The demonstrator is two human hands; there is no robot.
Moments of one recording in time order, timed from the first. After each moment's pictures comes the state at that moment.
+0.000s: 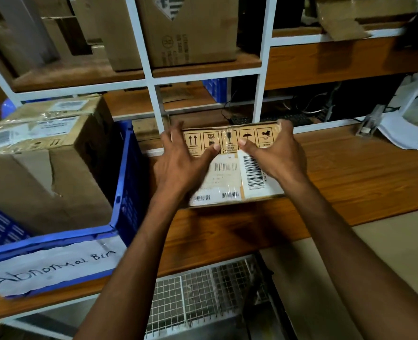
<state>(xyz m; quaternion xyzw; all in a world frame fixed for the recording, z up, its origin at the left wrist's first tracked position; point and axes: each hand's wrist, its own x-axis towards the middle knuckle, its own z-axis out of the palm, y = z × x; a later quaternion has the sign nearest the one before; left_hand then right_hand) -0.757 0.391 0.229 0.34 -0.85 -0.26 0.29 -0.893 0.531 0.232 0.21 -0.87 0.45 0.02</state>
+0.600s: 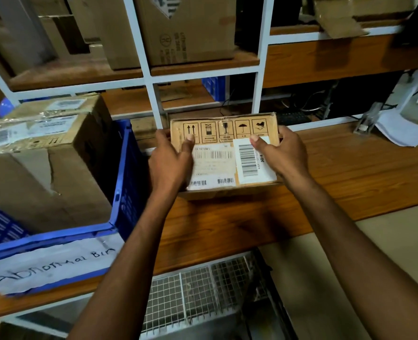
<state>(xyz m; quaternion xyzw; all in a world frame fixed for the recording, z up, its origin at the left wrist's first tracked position) -0.754 0.376 0.220 0.36 -0.77 -0.38 0.36 -0.915 0.541 0.220 0.20 -0.81 0.54 -0.02</state>
